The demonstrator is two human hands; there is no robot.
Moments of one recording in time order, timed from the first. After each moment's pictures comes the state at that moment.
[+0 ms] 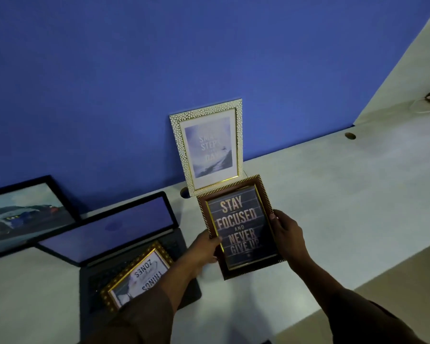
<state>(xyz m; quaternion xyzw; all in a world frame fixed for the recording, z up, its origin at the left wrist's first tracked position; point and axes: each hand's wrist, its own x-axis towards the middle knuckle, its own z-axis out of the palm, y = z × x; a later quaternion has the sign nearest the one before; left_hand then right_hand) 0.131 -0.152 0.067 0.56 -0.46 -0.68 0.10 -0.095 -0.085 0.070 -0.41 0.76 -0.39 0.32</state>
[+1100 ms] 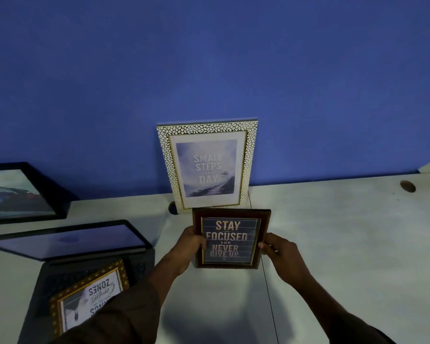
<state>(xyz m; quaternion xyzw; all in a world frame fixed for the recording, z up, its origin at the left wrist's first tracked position) 0.038 -0.277 0.029 0.63 -0.33 -0.67 0.22 -0.238 -0.233 0.007 -0.60 0.66 -0.21 0.41</state>
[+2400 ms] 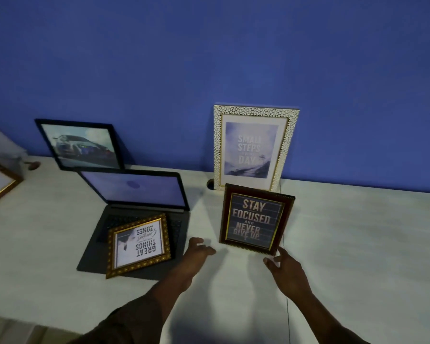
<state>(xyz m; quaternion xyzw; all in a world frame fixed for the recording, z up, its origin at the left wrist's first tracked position) 0.074 -0.117 0.022 0.72 -0.20 -0.61 0.26 -0.190 -0.135 0.012 -0.57 0.70 -0.07 0.42</state>
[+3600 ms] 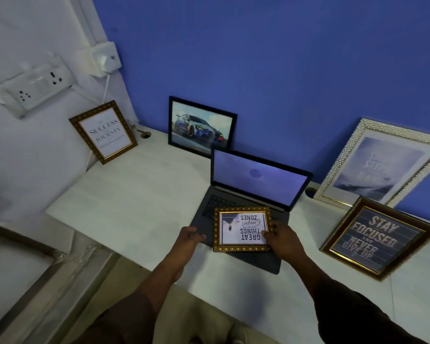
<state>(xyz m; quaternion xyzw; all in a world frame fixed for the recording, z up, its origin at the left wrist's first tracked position) 0.382 0.046 0.040 0.72 -0.15 -0.54 0.41 0.138 -0.106 0.047 -0.70 0.59 -0.02 0.40</state>
